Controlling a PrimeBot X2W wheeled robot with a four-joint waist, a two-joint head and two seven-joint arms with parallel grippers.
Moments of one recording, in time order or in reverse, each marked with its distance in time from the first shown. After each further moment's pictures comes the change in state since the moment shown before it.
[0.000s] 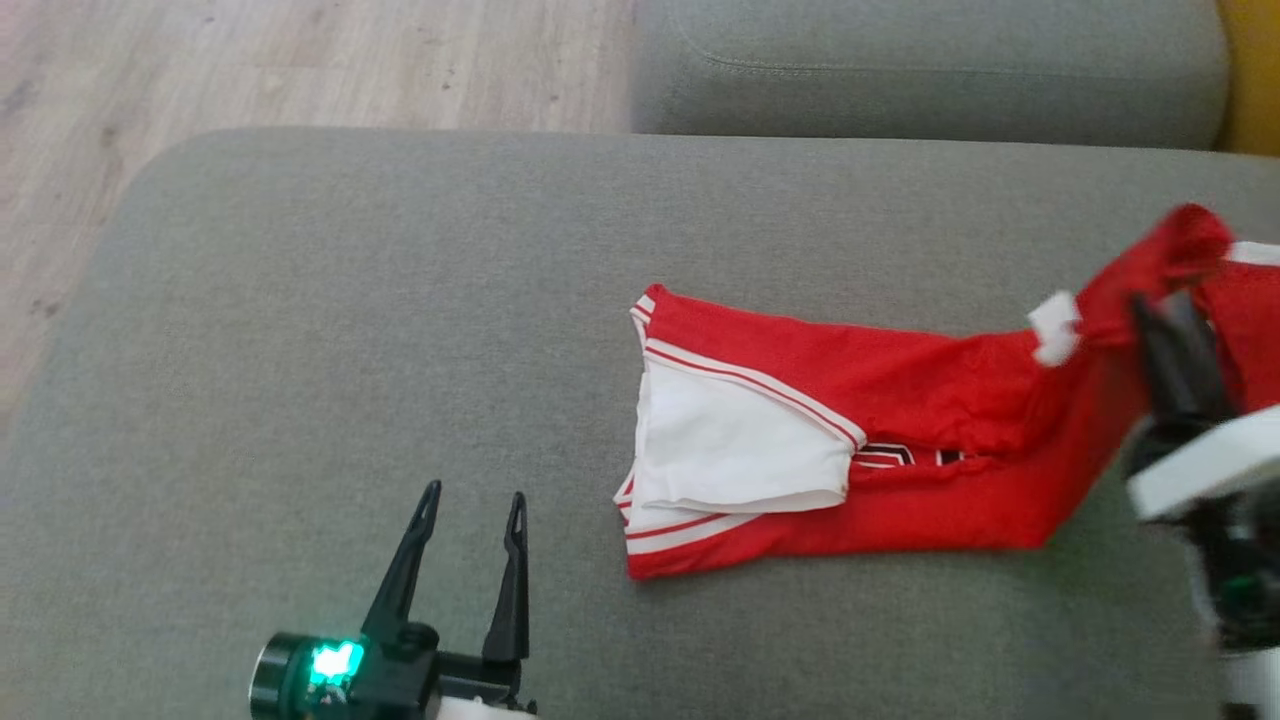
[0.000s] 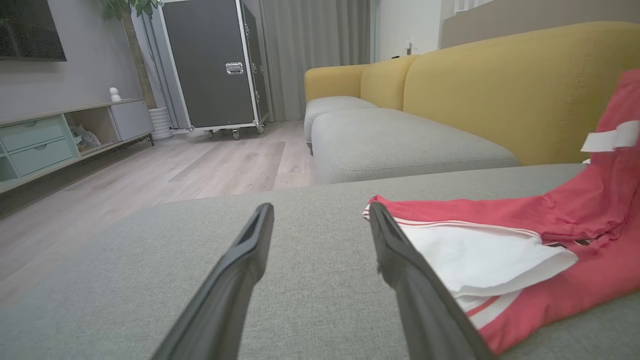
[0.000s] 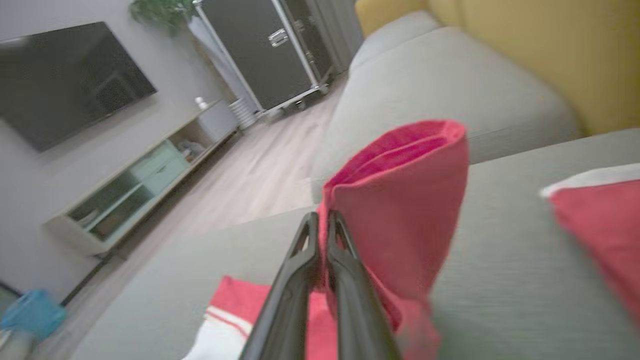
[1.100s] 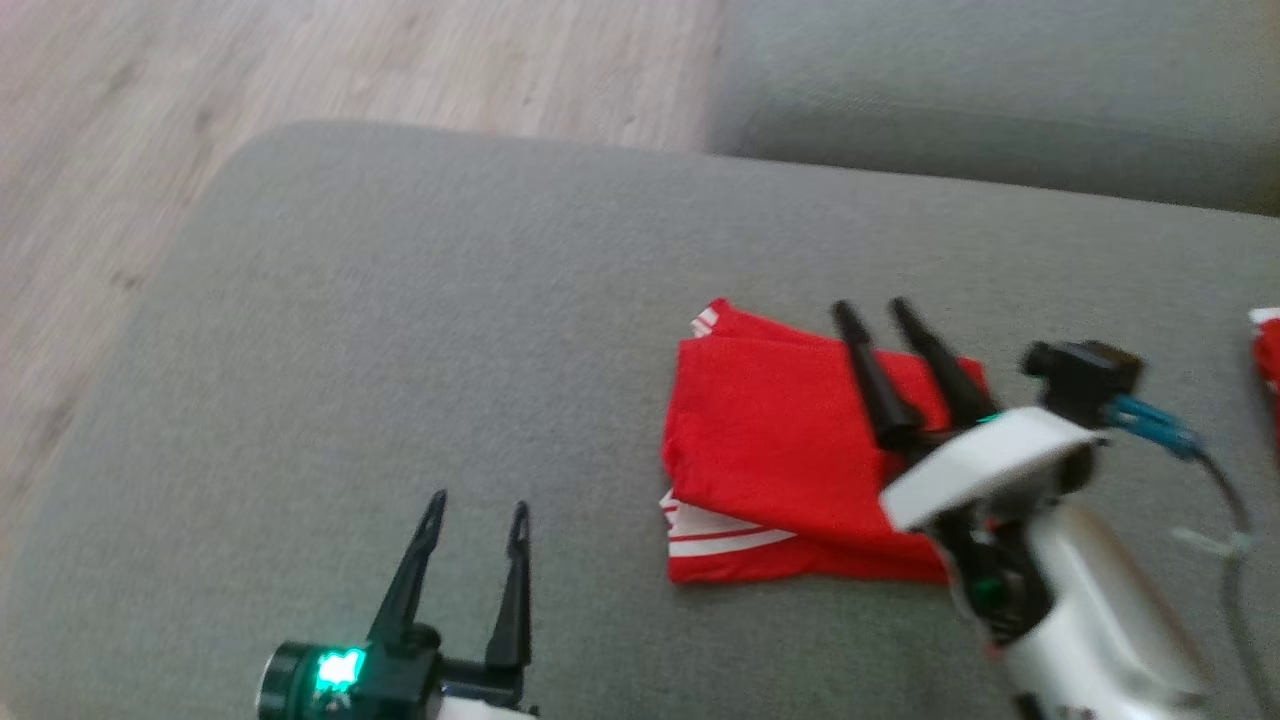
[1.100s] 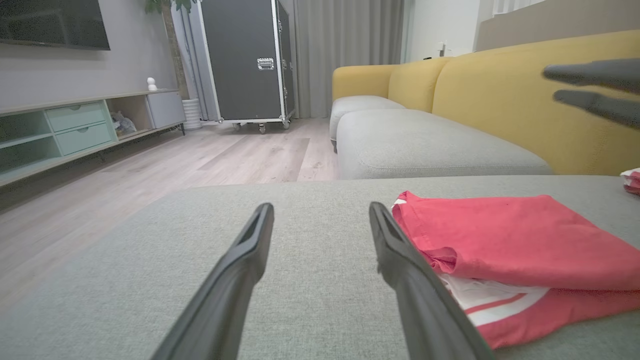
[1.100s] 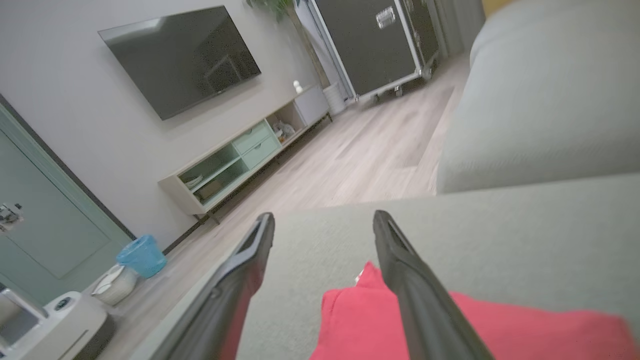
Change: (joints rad) left arm 0.000 -0.042 0.030 0.053 0.010 -0.042 0.000; right arm -0.143 0.199 0.348 0.211 -0.093 0.000 -0.234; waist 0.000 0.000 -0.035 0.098
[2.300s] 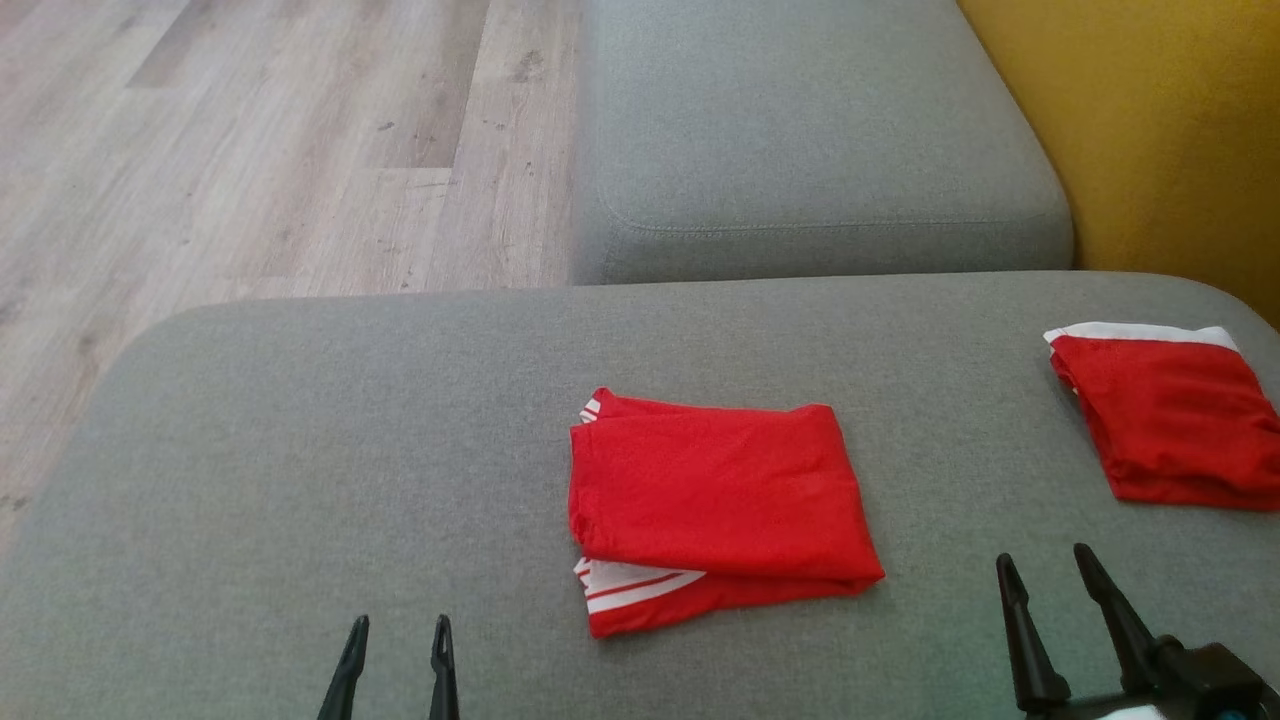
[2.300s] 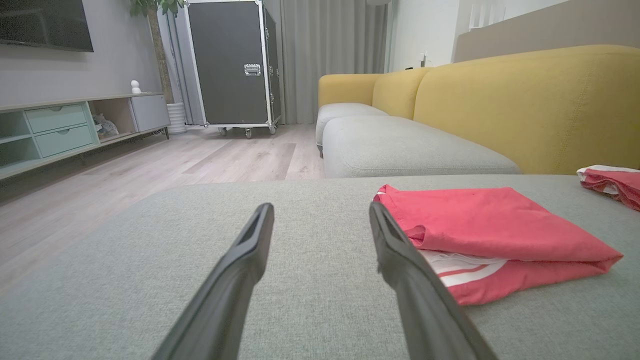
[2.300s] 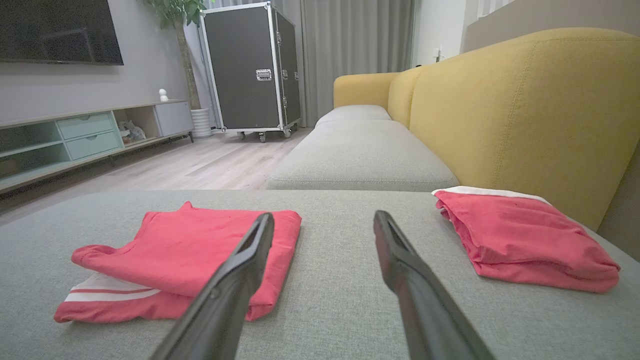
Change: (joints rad) left arm 0.198 -0.002 0.140 0.003 -0.027 -0.029 0.000; right arm 0.511 -0.037 -0.256 -0.119 -0.491 0.000 -0.266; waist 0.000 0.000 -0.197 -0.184
